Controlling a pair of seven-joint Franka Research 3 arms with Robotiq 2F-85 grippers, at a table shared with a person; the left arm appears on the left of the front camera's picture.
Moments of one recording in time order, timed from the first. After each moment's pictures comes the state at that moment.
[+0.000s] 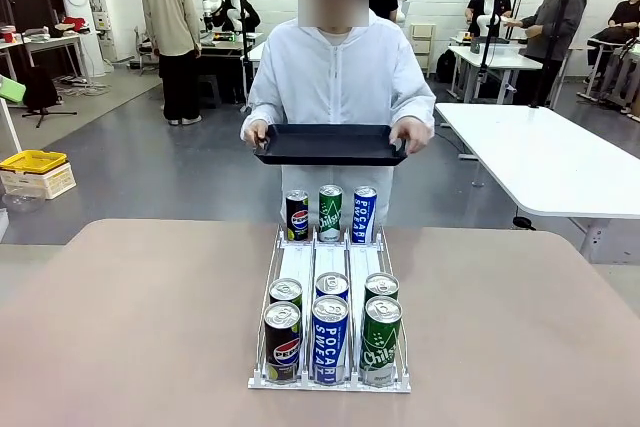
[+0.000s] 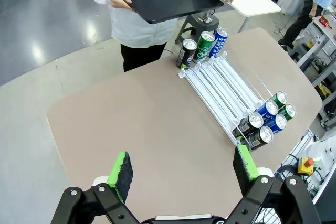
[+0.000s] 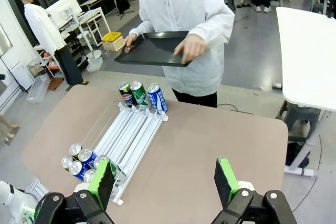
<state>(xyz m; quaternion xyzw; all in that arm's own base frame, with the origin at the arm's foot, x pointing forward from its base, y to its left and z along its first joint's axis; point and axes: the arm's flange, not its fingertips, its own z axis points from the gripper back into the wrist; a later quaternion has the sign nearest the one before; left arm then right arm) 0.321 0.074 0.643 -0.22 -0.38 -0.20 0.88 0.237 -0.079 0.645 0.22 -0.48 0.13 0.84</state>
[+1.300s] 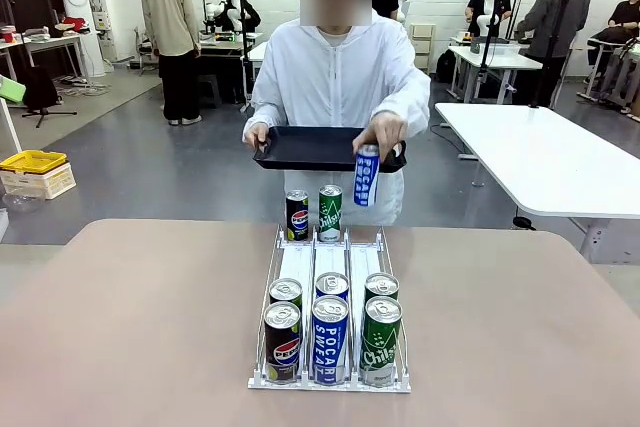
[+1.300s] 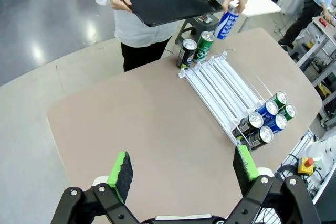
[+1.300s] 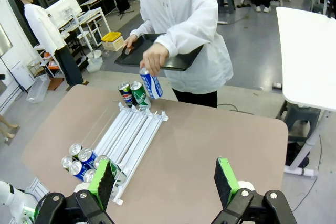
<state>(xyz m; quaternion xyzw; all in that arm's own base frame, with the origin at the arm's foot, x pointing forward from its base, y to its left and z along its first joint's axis) 0.321 0.074 0.643 -0.22 -0.38 -0.20 0.87 0.237 -0.079 0.645 0.22 -0.48 0.13 0.84</state>
